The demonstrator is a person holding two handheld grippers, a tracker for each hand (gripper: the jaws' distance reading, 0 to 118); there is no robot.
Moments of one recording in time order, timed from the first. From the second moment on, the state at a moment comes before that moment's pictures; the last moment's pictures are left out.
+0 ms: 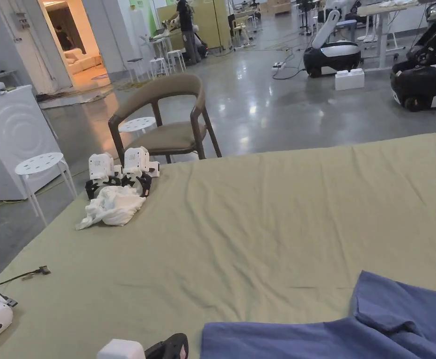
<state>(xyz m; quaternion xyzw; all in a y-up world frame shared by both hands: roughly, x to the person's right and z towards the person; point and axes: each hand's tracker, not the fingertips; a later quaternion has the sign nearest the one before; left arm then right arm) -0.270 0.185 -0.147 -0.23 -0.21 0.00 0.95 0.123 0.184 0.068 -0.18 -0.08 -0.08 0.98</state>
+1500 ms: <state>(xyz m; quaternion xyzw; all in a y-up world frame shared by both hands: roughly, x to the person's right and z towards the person) -0.182 0.012 -0.358 -0.47 -0.14 -0.06 0.87 0.337 0.026 -0.258 -0.48 -0.16 -0.11 0.85</state>
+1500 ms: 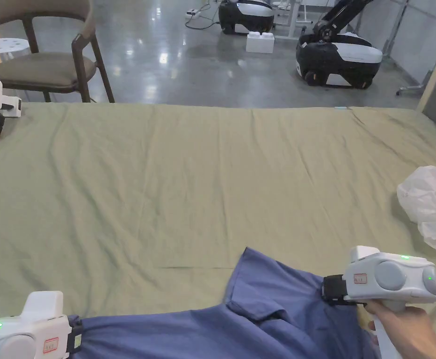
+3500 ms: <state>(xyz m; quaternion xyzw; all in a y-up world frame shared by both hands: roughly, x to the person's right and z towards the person) -0.204 0.482 -0.485 -0.06 -0.10 -0.04 0.99 0.281 0.531 -0.318 -0.03 -0.23 0.04 0.97</state>
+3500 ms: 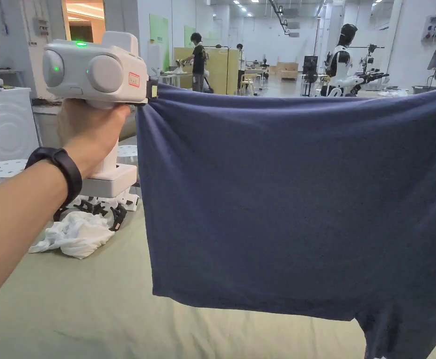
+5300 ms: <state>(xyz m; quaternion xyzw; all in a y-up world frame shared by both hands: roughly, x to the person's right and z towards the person) -0.350 0.042 -0.134 -0.36 -0.11 0.08 0.92 0.244 0.067 0.083 -0.31 -0.23 -0.22 0.90</state>
